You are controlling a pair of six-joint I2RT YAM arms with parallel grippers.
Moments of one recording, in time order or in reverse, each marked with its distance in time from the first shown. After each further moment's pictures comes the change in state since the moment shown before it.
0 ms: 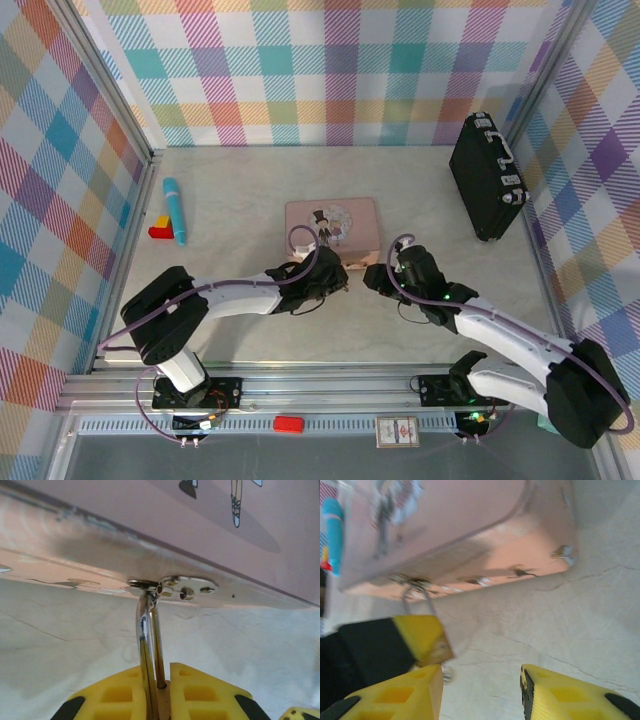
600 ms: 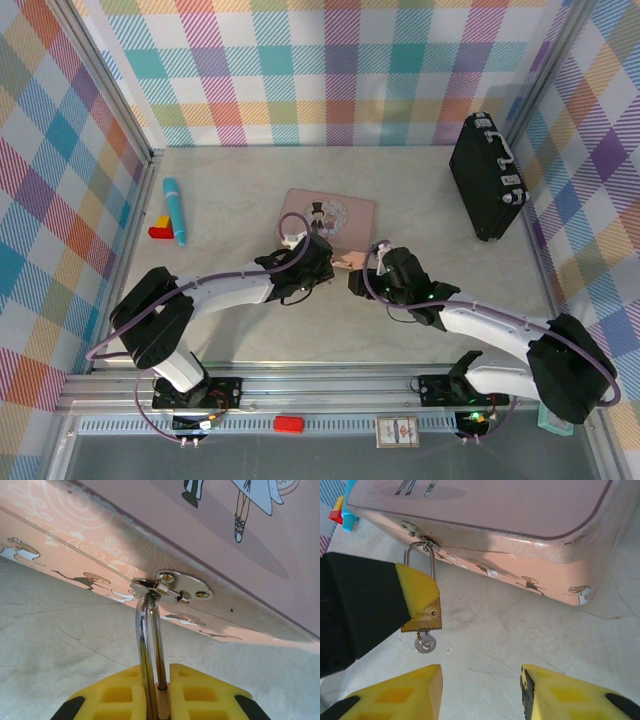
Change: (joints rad) left arm 0.086 -0.042 0.056 -0.183 -0.005 0.109; right arm 0.099 0.130 0.001 0.203 0.007 -0.204
